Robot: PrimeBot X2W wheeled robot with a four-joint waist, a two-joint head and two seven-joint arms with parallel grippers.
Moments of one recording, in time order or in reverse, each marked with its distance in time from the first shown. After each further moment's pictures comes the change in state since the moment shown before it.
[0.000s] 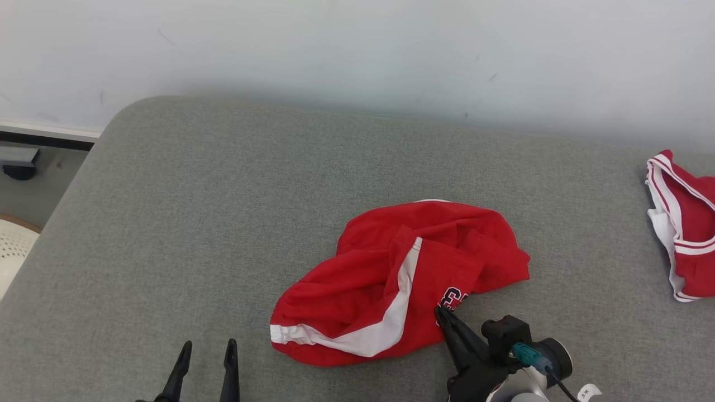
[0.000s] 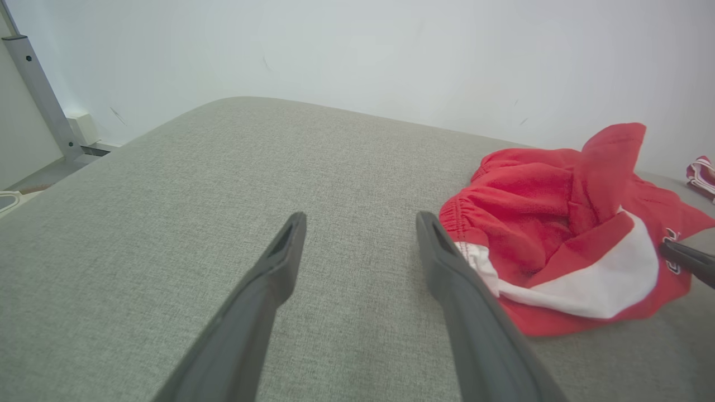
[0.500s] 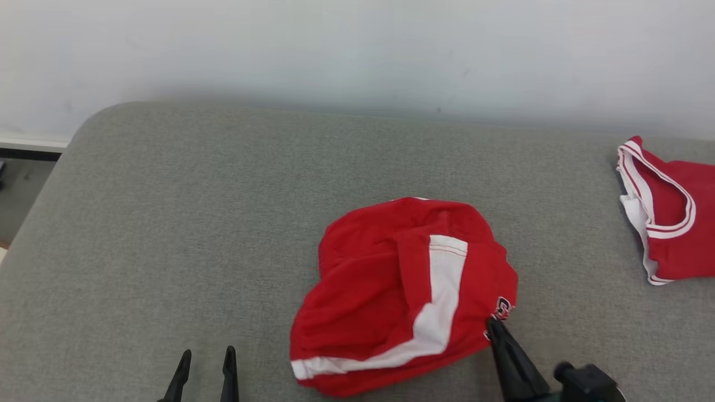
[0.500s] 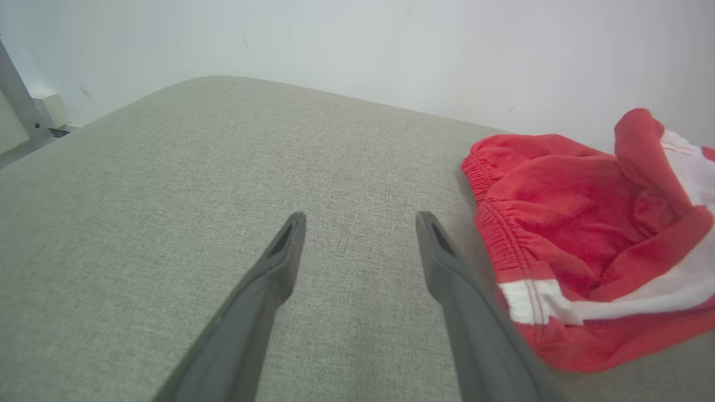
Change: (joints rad) left arm 0.013 0.000 -0.004 0.013 -0.035 0.013 0.000; right arm 0.310 -0.007 -0.165 -0.476 0.019 0.000 0.000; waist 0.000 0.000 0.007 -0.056
